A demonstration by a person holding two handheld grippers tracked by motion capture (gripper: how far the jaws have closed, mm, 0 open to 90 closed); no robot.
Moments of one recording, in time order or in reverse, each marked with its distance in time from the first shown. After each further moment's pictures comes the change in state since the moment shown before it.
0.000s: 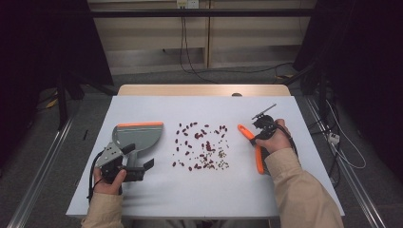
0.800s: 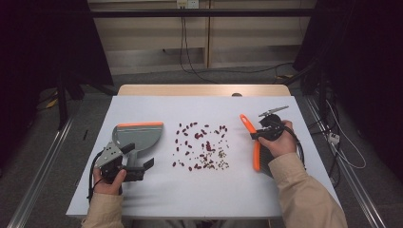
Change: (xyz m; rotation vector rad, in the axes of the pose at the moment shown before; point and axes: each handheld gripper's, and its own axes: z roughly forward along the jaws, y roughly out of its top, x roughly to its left) left arm -0.002 0.002 -0.002 -0.009 0.008 0.004; right arm 0.004 -0.016 -0.025 -0.268 -0.009 0.058
